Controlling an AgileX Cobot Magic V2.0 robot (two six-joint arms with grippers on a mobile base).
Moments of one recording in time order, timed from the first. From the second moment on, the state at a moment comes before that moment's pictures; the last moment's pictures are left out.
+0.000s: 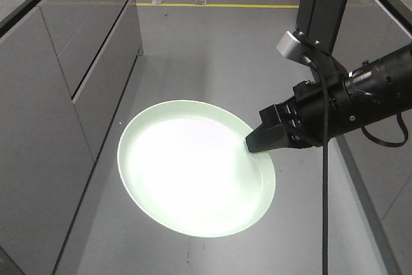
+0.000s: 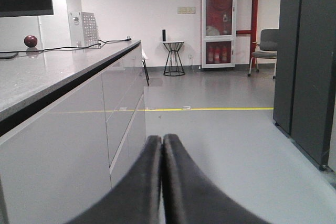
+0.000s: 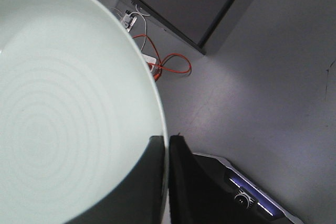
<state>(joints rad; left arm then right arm) 0.02 -0.01 0.03 0.02 -0.01 -0.02 0.21 1.47 -1.21 0.82 1.11 -0.51</state>
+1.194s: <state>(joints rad) 0.02 -0.01 0.03 0.02 -0.01 -0.02 0.21 1.47 -1.21 0.82 1.11 -0.51</state>
